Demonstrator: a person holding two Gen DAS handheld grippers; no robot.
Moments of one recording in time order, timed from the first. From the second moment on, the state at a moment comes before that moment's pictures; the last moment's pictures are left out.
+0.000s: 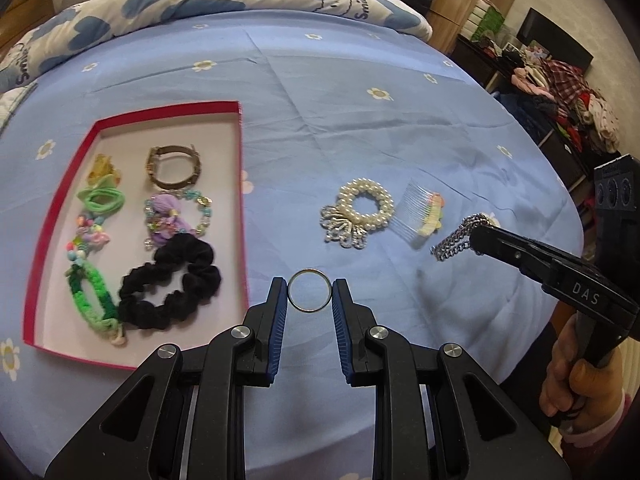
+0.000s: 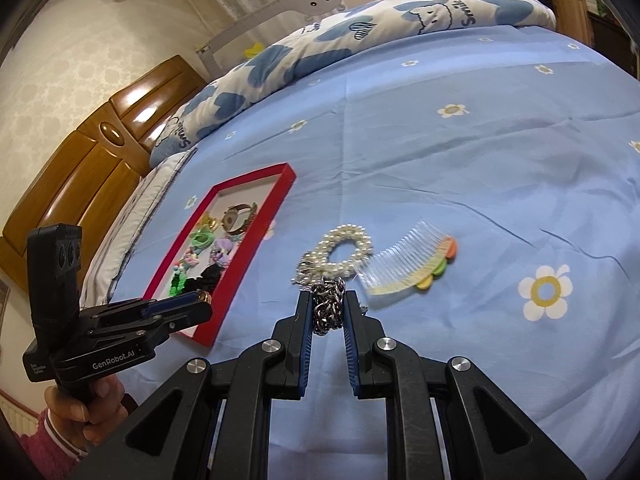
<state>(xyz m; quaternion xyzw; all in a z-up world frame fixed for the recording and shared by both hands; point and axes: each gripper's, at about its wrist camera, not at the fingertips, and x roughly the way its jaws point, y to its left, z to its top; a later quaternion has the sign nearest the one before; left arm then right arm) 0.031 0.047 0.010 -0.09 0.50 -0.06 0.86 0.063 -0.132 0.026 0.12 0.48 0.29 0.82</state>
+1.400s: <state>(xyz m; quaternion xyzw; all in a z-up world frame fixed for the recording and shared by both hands) 0.013 0.191 0.018 -0.17 0.46 0.06 0.87 0.075 0.025 0.055 0.08 0.47 0.41 0.78</state>
